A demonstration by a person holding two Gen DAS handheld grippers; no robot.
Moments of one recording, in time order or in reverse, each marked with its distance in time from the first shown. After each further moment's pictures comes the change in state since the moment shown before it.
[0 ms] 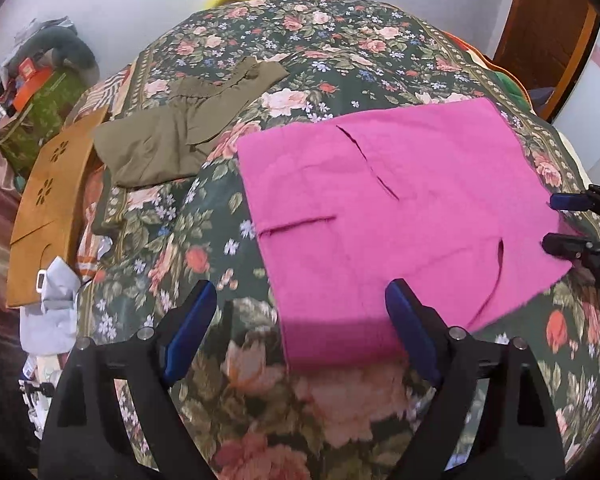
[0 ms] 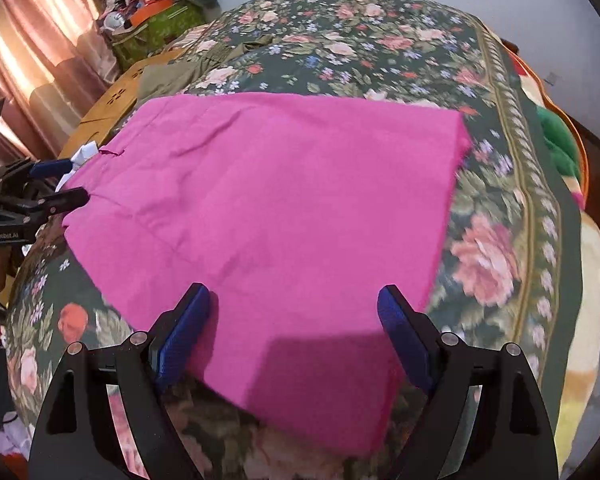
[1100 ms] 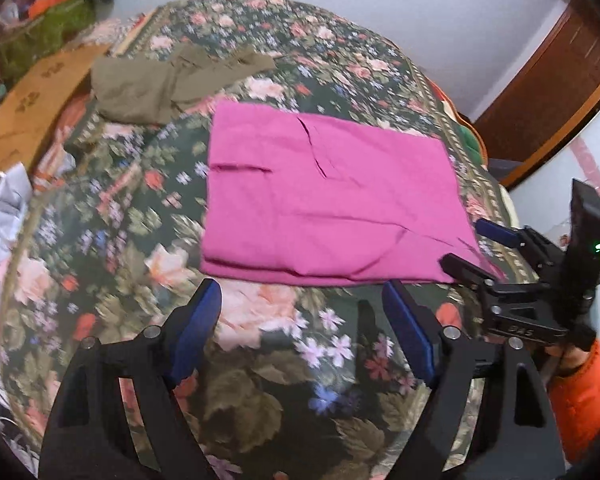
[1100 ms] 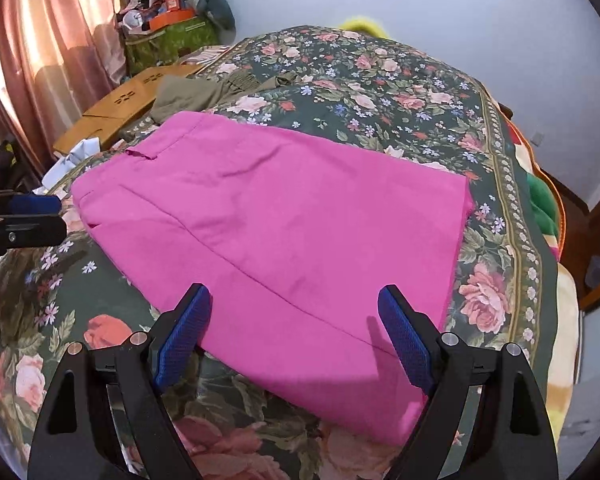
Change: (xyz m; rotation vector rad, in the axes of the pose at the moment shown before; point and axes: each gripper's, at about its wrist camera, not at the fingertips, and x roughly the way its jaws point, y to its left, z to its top) left arm -0.035 -0.009 -0.035 -0.287 -0.020 -0.258; right arm -0.011 0.053 -0.004 -0.135 -0.152 -0.119
